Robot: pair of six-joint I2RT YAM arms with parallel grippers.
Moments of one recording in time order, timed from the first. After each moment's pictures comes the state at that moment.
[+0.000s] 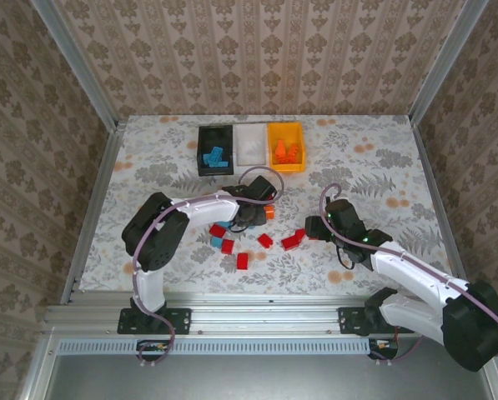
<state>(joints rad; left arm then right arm) -0.85 1.91 1.22 -0.51 -0.17 -0.78 0.49 1.05 0.50 -0.27 0.18 0.50</state>
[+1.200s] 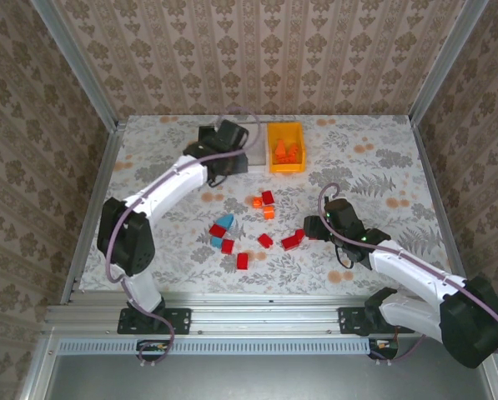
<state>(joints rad) -0.60 1.78 1.58 -0.67 -0.17 -0.46 0.49 1.07 0.50 -0.24 0.16 0.50</state>
